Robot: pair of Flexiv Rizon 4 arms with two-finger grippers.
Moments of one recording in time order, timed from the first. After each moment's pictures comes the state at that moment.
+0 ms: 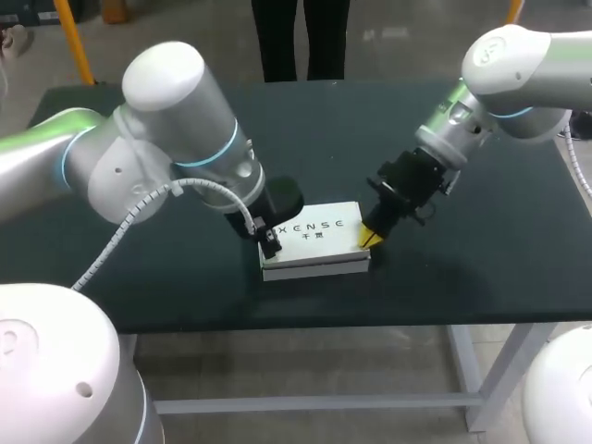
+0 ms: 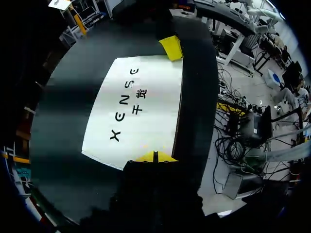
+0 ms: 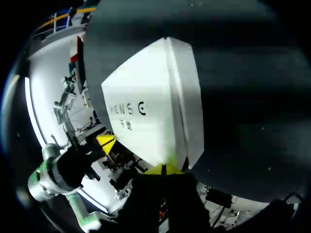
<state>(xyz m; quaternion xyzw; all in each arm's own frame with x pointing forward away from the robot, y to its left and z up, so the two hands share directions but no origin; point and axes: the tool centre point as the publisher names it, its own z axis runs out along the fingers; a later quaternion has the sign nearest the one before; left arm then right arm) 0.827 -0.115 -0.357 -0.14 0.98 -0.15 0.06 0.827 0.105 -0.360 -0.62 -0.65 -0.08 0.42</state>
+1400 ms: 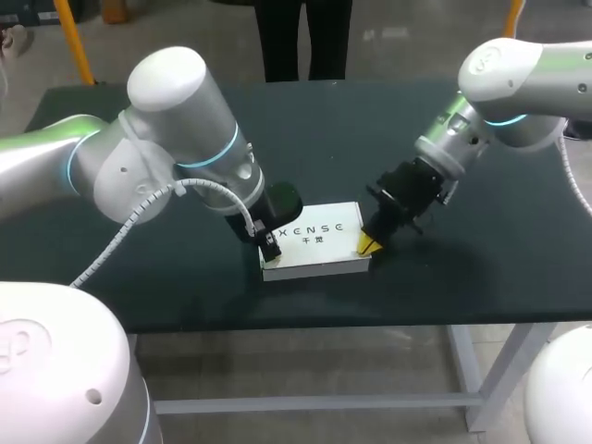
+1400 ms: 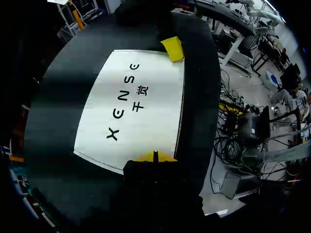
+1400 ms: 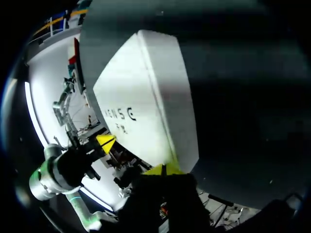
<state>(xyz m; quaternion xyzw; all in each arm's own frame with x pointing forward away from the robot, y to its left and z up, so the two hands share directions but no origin) 0.829 -0.114 -0.373 -0.15 0.98 -0.15 0.04 0.829 0.104 -0.381 -0.62 -0.64 -0.07 0.44</state>
